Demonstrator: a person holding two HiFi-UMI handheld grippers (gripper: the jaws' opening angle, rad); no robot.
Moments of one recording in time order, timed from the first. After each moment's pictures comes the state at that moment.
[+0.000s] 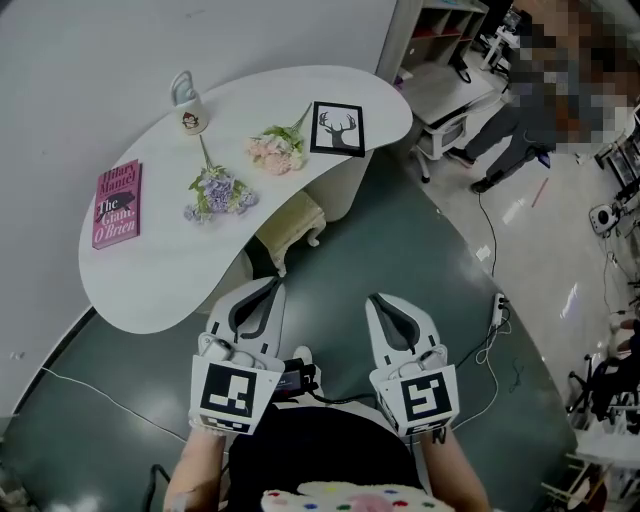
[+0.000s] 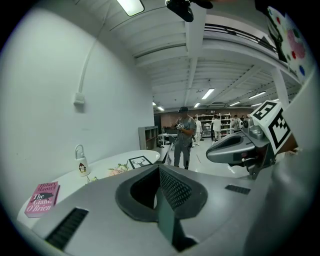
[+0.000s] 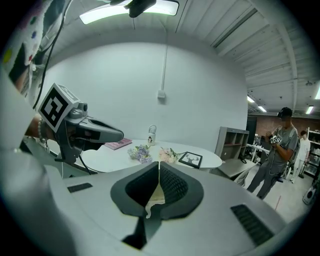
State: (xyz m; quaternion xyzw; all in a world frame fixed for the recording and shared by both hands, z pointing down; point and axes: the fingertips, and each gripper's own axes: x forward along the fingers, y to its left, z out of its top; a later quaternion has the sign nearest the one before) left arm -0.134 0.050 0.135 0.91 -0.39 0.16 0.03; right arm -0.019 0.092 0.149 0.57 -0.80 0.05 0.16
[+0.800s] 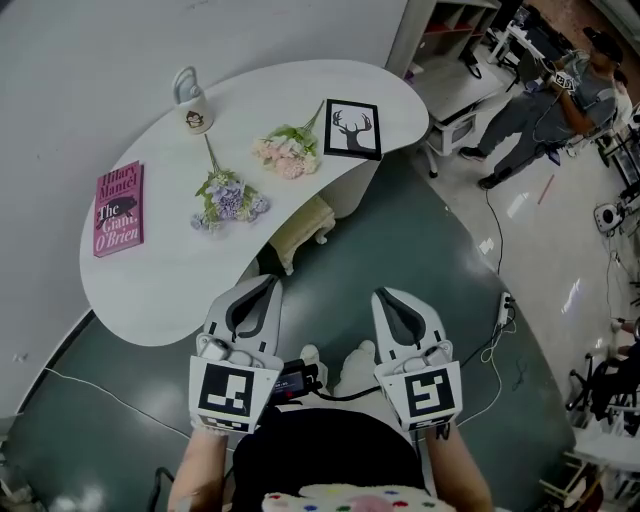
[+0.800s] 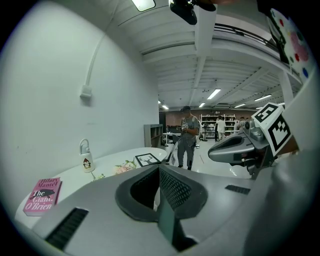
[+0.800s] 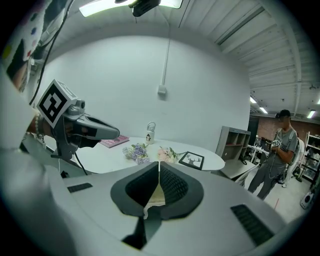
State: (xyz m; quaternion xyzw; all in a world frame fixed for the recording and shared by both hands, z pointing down) left arm -0.161 0.002 0.146 0.90 -0.41 0.15 0.06; right arm -0.034 0.041 0.159 0.57 -0.80 0.05 0.18
